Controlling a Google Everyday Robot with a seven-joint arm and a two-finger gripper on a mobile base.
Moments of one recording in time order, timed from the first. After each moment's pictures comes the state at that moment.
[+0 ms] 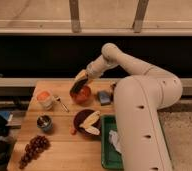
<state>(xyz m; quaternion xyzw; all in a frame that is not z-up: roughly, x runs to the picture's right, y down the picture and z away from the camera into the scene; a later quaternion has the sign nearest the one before) -0.053 -0.048 0.862 -0.49 -0.06 0.66 0.57</state>
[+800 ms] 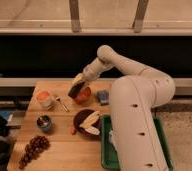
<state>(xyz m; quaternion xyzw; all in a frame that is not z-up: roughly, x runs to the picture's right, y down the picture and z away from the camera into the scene) -0.076 -0.017 0.866 -0.52 -0.01 0.63 0.58</state>
